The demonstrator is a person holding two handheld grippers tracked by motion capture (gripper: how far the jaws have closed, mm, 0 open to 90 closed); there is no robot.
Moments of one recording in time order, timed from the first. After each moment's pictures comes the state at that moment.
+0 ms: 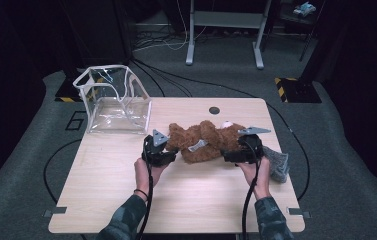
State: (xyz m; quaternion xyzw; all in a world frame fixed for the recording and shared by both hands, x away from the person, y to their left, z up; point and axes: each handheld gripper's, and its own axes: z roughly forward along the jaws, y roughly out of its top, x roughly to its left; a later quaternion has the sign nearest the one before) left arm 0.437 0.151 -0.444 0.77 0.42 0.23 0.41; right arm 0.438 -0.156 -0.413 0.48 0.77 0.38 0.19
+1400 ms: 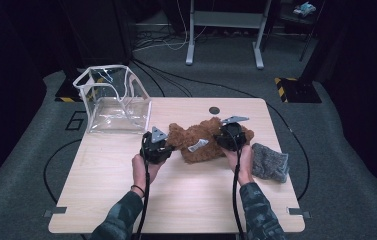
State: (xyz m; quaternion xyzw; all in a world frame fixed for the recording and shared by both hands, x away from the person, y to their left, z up) left arm 0.443 0.157 -0.436 0.79 0.39 0.22 0.42; right arm 0.483 -0.113 -0.418 0.48 0.77 0.36 0.21
